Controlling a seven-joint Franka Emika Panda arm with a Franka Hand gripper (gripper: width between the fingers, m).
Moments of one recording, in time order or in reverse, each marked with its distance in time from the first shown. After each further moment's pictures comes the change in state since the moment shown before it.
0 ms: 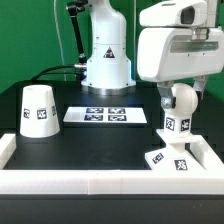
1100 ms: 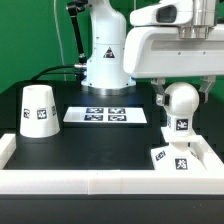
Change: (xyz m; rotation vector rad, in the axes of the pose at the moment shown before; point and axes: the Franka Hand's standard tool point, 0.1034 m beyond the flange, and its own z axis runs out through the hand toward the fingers) arm 0.003 0.002 -0.002 0.002 0.014 0.590
